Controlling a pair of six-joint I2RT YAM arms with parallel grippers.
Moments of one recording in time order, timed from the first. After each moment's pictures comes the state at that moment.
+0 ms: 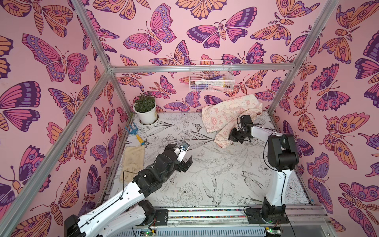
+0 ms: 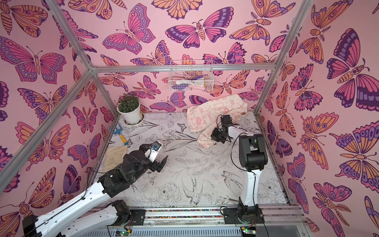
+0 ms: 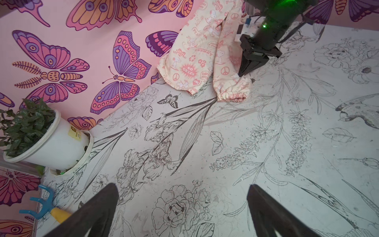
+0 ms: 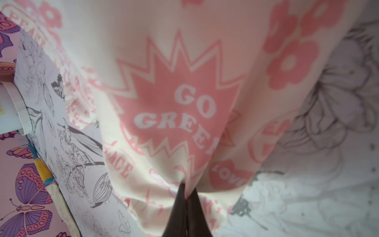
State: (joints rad) left arm -0.81 0.84 0.73 -0.33 -0.31 0.18; right arm 0.16 2.03 1.44 -0.52 -0.36 0.63
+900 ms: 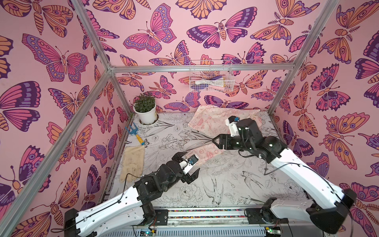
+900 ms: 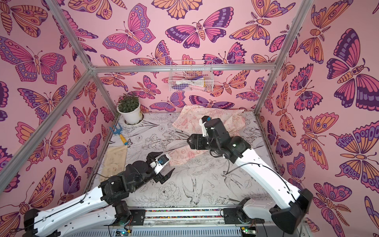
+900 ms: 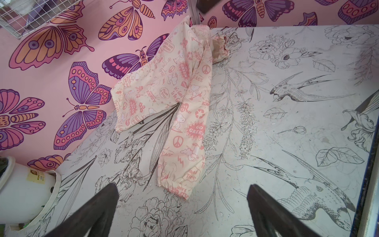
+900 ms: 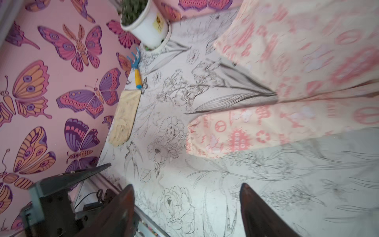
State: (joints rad) left arm -1.01 0.81 0.67 -0.30 -0.30 0.26; right arm 0.65 1.18 1.34 -0.77 -0.05 0.58
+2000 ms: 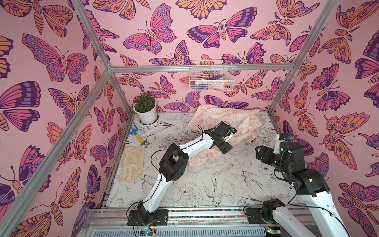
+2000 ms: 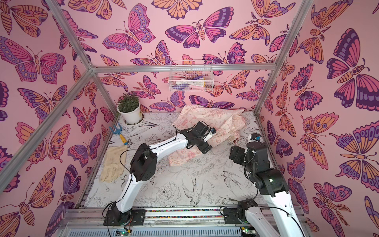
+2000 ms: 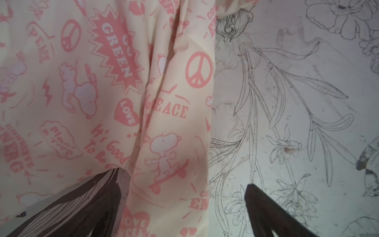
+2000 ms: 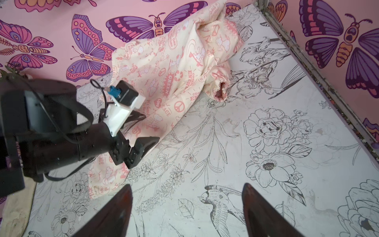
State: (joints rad) left arm -0.82 2.35 2.06 -0.64 0.11 0.22; right arm 0.22 0.71 0.96 -0.90 0.10 0.52
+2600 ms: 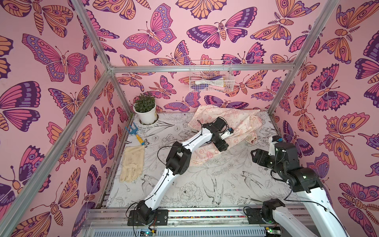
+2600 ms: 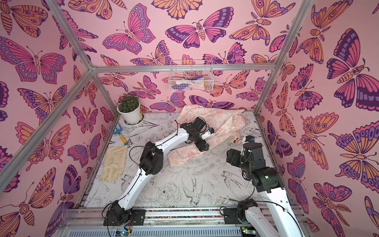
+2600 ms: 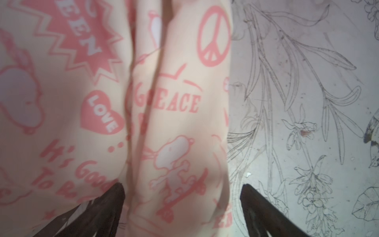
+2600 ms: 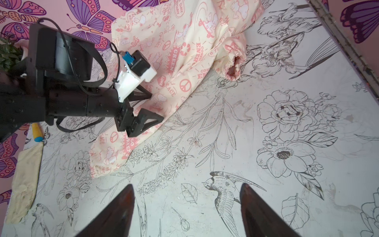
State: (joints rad) left arm -0.72 2.56 2.35 -0.90 0.29 0.33; right arm 0.22 0.73 0.90 -0.89 0.00 0.50
